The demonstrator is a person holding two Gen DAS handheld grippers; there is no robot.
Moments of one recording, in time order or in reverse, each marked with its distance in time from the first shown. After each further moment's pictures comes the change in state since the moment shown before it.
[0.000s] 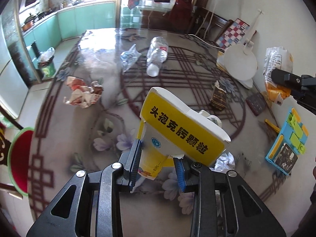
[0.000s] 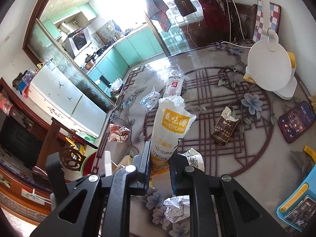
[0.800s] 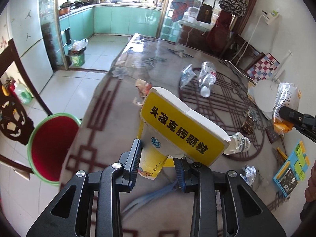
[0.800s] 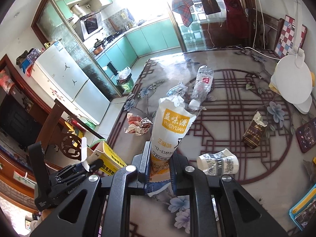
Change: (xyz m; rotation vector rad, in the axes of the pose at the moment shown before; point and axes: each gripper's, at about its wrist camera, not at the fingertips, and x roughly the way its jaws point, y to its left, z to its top) left arm -0.053 0.114 -0.008 -0.200 -0.080 0.094; right arm 0.042 0.093 -0.008 -0.119 0.053 0.018
